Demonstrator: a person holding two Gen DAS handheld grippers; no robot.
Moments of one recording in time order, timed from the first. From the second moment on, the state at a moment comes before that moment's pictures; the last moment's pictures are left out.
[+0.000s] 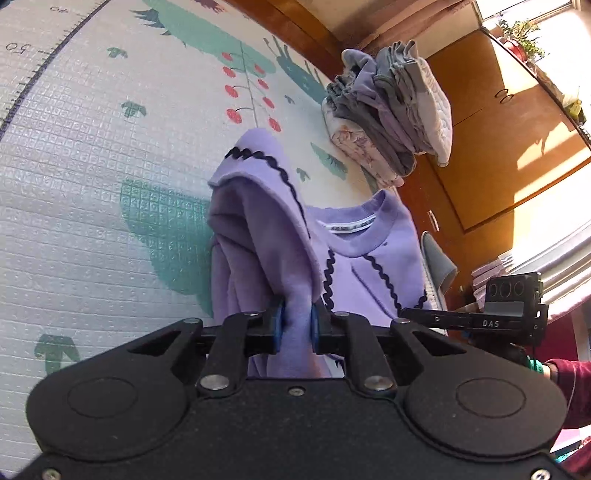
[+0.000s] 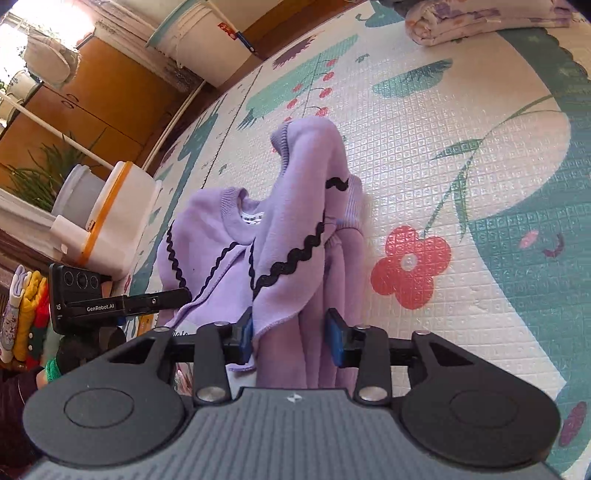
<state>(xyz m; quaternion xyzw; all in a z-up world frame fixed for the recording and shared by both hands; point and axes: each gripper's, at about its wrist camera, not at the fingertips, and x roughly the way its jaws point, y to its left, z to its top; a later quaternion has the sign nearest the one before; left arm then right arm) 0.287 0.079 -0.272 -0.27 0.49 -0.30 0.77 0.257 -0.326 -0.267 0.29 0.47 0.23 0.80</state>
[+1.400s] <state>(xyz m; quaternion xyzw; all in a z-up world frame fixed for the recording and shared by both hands) 0.301 0.112 -0.236 -0.27 0.40 -0.22 0.85 0.302 -0.359 -0.229 0.23 0.36 0.19 0.88</state>
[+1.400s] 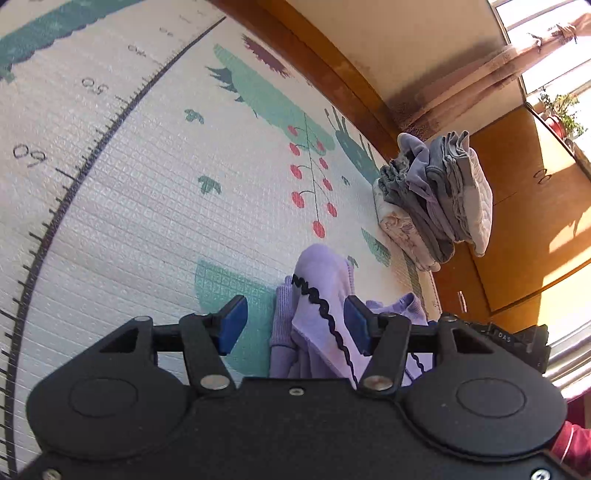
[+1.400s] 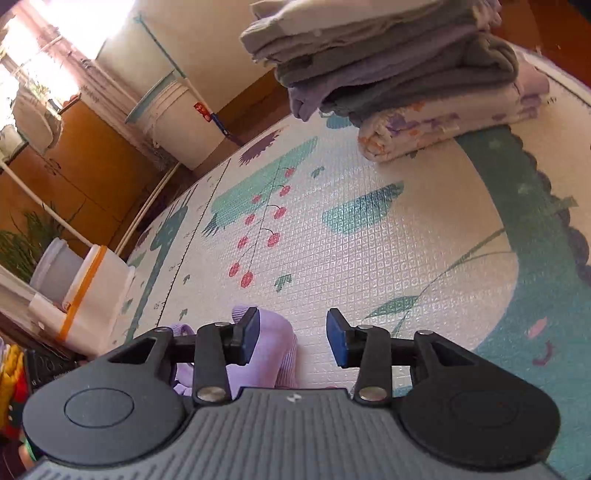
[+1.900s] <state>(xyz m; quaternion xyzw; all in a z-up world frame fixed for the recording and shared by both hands) 0.271 0.025 -0.252 0.02 0.35 -0.33 0.88 0.252 -0.286 -0.248 0.01 0.35 0.28 0.90</state>
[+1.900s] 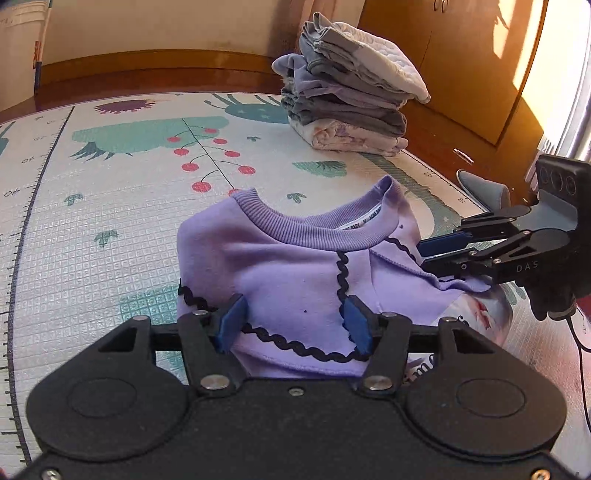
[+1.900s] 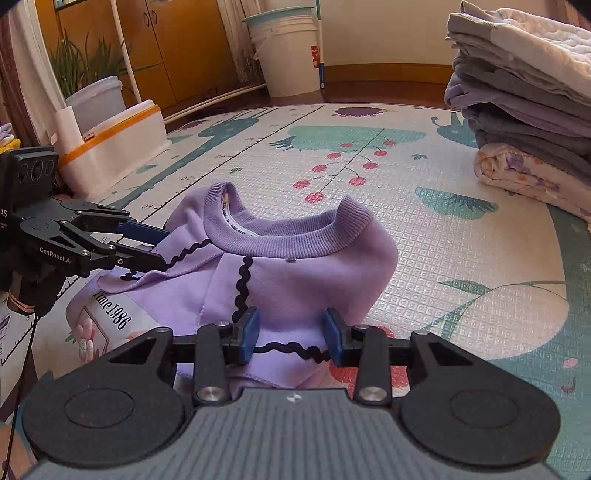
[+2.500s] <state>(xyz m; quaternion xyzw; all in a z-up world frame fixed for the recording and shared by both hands) 0.199 -0.001 -0.241 0.10 0.31 -0.36 0.87 0.171 -0.252 -0.231 -0.11 0.28 0.31 0.90</state>
